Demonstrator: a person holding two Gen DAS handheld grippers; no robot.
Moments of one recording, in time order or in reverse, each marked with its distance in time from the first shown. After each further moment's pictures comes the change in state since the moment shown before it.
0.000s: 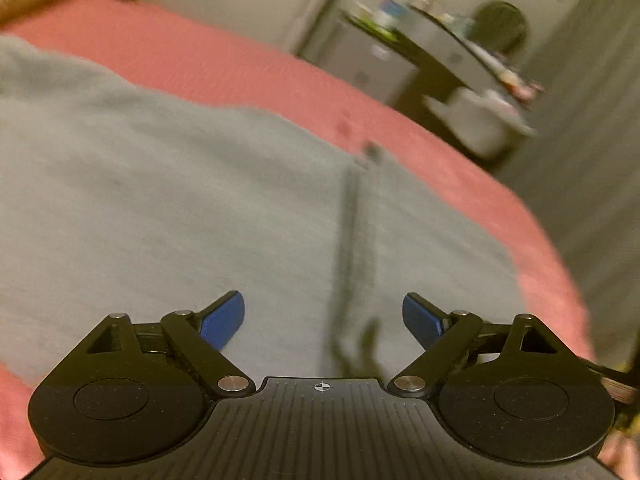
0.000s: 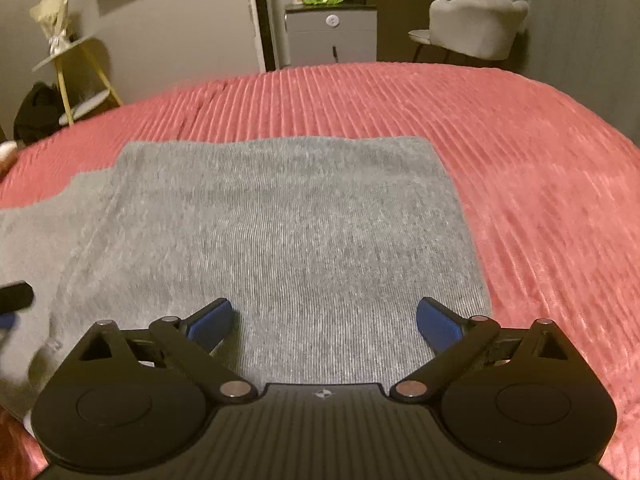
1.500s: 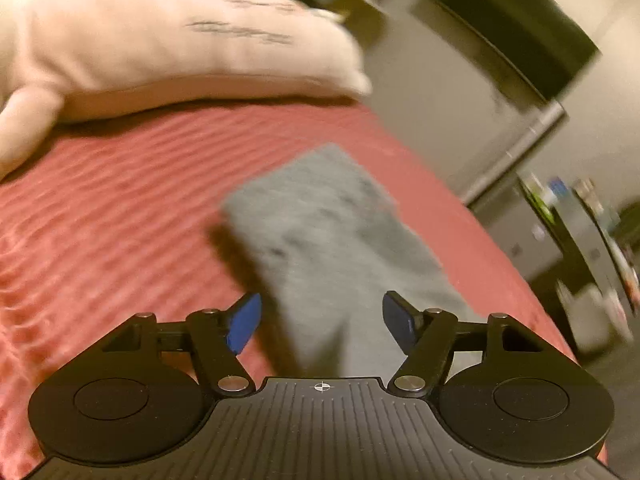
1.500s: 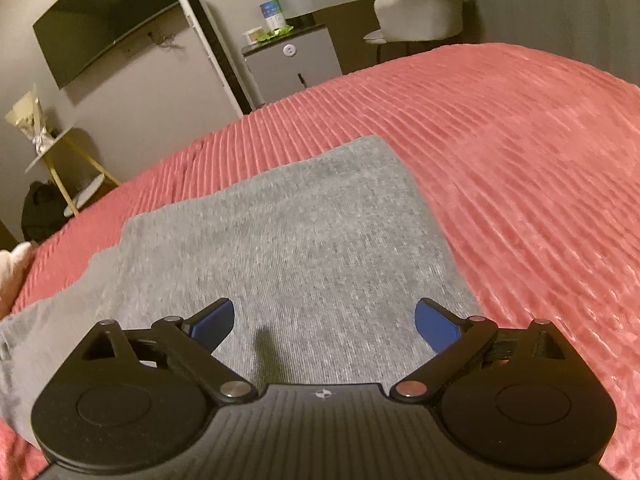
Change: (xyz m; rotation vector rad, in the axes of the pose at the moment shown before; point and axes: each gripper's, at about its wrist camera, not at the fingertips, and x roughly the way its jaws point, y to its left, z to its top) left arm -0.133 0.184 0.019 -0.482 -0.379 0.377; right arm -0.014 -0.030 -0.011 0.262 -0.068 0.064
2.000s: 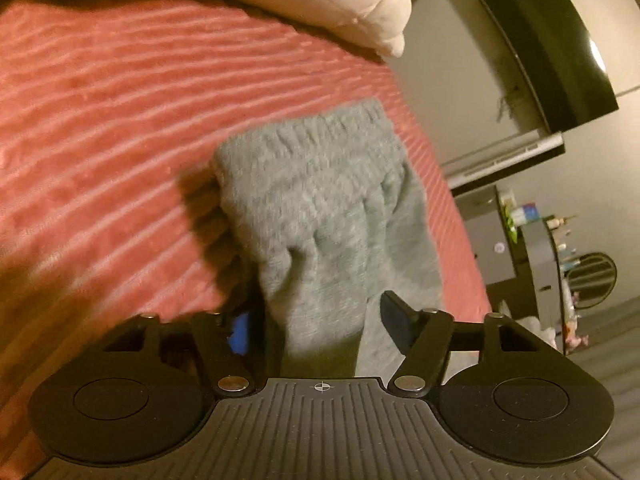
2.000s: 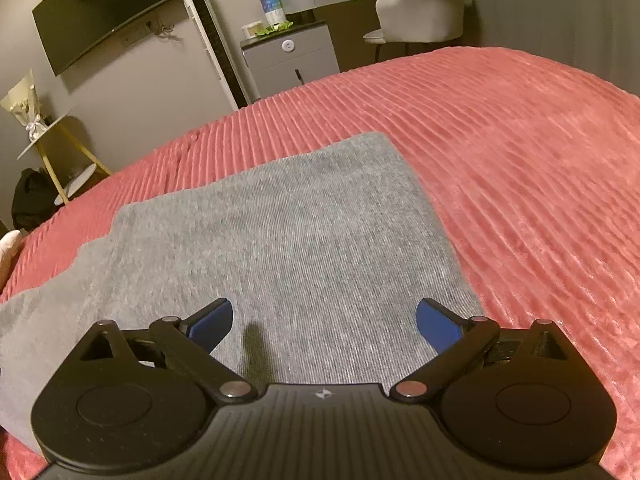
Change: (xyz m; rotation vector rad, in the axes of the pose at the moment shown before) left arm 0.059 0.041 0.017 -0.231 0.148 -0.163; right arm 0.005 0.005 0.000 -0.028 0.006 -0.033
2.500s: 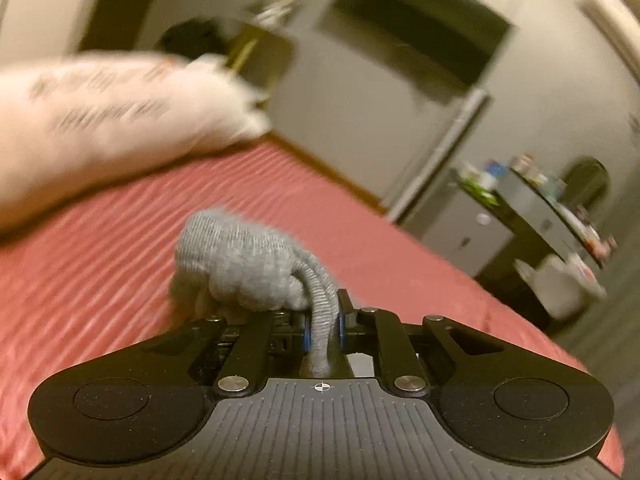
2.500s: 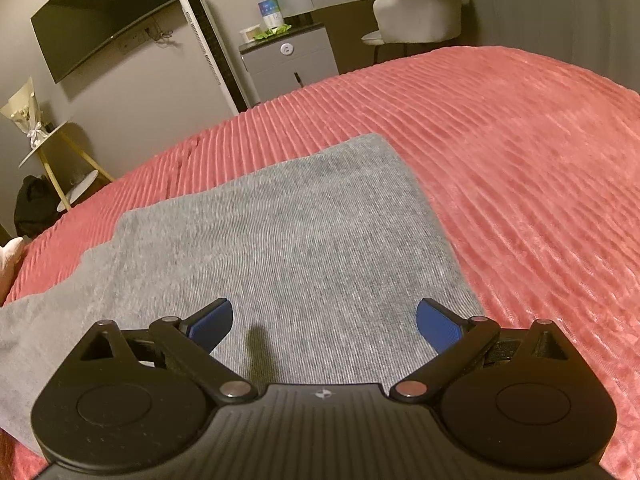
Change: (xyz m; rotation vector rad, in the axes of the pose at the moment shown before) left arm -0.053 -0.128 -0.034 0.546 -0.206 -0.004; right arm -0.003 -0.004 0.000 0.021 -0.010 0.013
